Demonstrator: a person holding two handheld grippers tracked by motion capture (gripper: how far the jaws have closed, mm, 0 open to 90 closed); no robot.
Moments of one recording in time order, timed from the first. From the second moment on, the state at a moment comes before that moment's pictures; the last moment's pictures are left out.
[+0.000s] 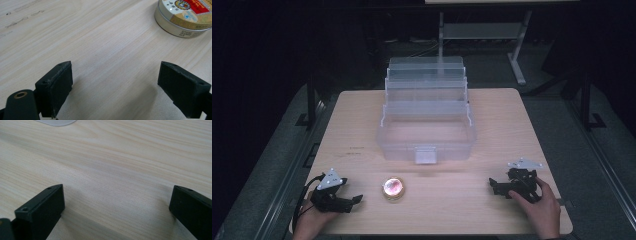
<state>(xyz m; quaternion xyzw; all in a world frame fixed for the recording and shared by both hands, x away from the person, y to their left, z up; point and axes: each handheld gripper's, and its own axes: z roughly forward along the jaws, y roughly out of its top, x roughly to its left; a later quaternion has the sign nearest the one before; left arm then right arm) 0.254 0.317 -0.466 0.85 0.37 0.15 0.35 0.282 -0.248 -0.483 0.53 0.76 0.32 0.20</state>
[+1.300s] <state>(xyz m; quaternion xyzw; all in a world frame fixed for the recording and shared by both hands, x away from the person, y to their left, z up) 0.265 0.293 -0.440 0.88 0.33 0.12 0.33 0.282 -0.248 -0.483 0.53 0.76 0.32 0.20</state>
